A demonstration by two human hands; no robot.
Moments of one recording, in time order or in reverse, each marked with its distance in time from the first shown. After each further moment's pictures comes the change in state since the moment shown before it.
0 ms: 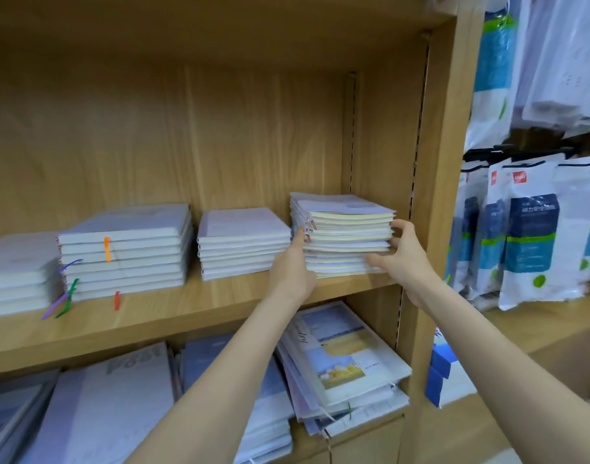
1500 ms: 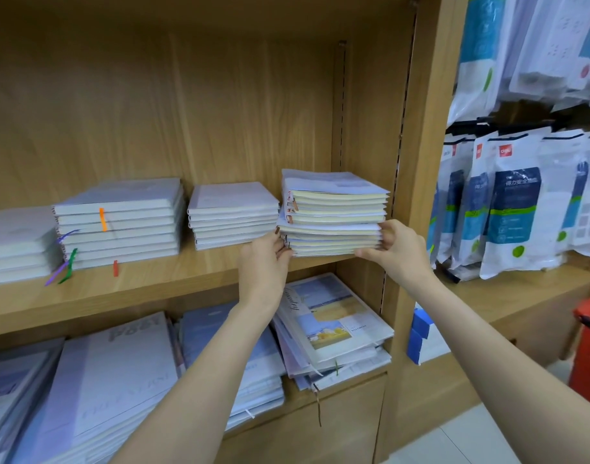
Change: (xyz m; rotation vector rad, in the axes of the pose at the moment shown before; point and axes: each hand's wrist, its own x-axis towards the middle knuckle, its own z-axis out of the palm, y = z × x) left_hand -0.059 0.000 -0.010 -0.192 0.265 0.069; right_hand -0.040 0.013 -0.013 -0.293 0.024 -0.125
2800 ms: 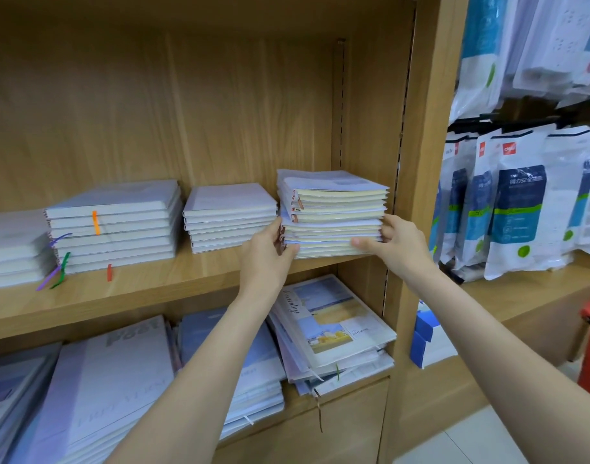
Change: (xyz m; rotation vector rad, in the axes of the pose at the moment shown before) left_hand 0.017 -0.007 0.009 -0.018 -0.017 0.021; right_hand 0.008 -0.007 -0.003 0.118 -0.037 0.009
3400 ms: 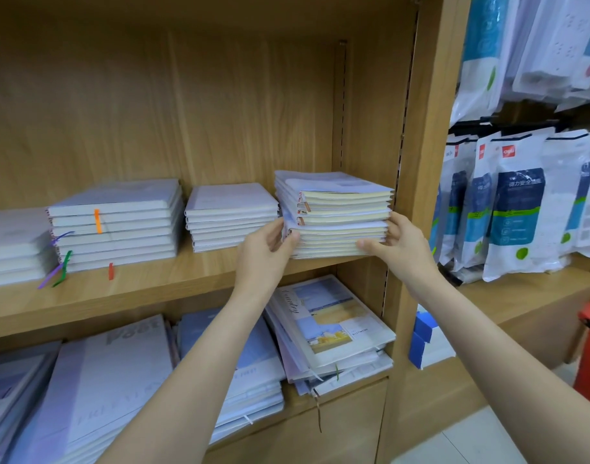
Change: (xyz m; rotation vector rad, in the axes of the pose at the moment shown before) left_hand -0.006 0.009 -0.009 -0.216 -0.009 -0.053; right_hand -0.010 0.000 0.000 0.208 0.020 0.001
